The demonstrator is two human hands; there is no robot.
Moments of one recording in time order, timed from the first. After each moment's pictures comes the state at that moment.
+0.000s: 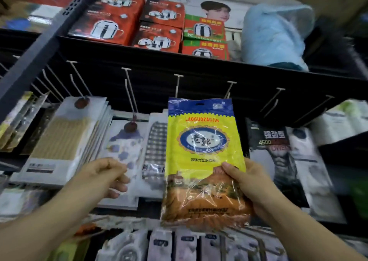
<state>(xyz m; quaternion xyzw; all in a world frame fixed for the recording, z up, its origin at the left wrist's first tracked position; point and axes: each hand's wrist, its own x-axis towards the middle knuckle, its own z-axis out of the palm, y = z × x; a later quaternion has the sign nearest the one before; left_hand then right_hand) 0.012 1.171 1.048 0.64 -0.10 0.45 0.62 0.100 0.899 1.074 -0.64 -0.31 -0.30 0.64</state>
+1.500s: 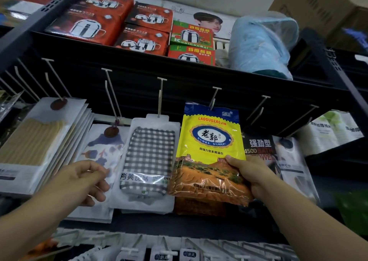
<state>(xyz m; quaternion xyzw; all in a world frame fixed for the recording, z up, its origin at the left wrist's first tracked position) 0.048 1.168 1.059 0.65 -0.10 0.48 0.58 0.144 0.847 1.135 -0.65 -0.22 -0.27 0.67</state>
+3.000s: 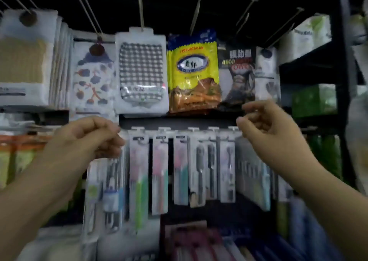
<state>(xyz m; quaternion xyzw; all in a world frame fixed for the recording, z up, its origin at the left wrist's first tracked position) -0.055 1.100 0.943 0.67 -0.16 0.40 0.61 -0.021 0.811 0.955 -0.73 -0.25 -0.43 0.47</state>
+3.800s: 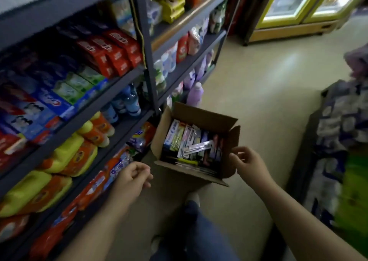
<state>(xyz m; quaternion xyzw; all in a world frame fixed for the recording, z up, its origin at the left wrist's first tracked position) -0.157 0.833 0.382 0.78 -0.02 -0.39 0.50 -0.322 0.591 0.385 -0.73 0.49 -0.02 0.47</state>
